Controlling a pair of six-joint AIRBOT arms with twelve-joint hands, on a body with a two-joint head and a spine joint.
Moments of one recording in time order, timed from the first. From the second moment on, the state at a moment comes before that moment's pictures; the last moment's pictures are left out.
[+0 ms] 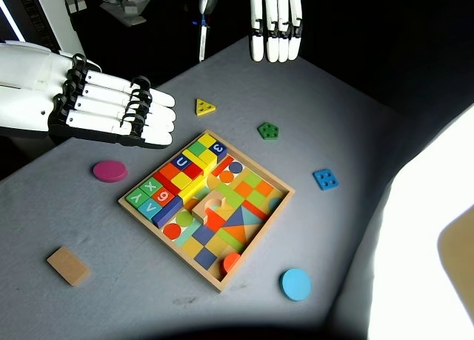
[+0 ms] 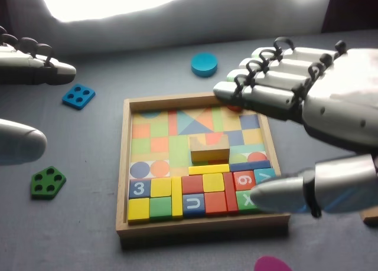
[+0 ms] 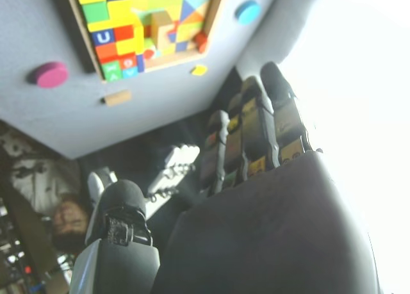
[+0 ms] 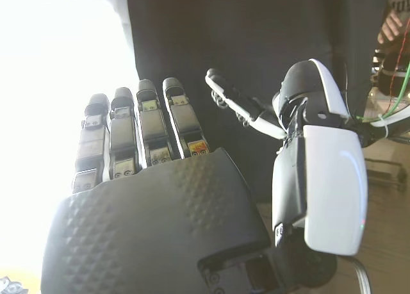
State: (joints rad) left arm -0.39 -0.30 0.69 3.00 -0.88 -1.88; right arm -0.25 -0.68 0.58 0.36 0.16 -1.48
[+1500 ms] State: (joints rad) left arm -0.39 -0.30 0.68 3.00 -0.88 -1.88; right arm -0.38 -1.24 1.05 0.72 0.30 -1.82
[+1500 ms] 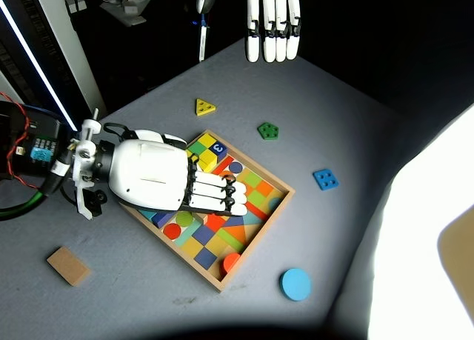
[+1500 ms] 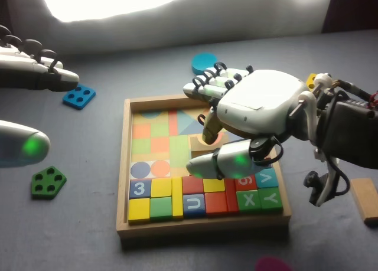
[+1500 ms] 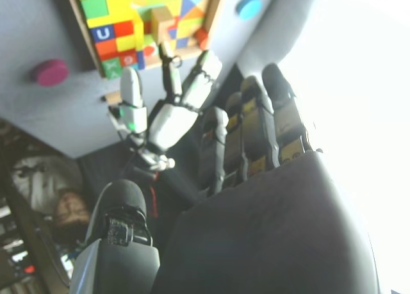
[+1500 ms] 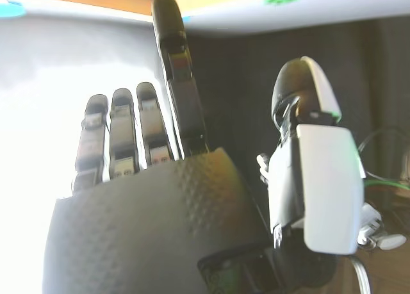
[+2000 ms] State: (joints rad) left arm -0.39 -0.30 0.69 3.00 -0.88 -1.88; right arm -0.40 -1.27 1.09 0.72 0.30 -1.83
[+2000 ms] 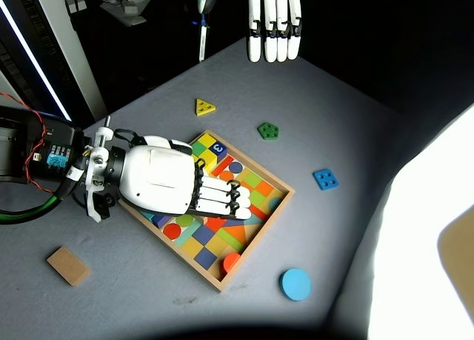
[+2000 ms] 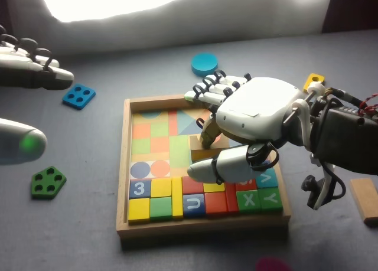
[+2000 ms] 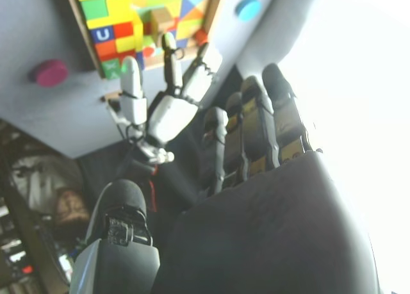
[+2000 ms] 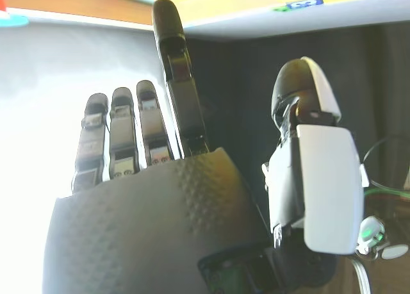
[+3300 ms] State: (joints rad) left arm -0.39 -0.30 0.69 3.00 -0.88 -1.88; right arm -0.44 -1.26 1.16 0.71 0.34 -1.86
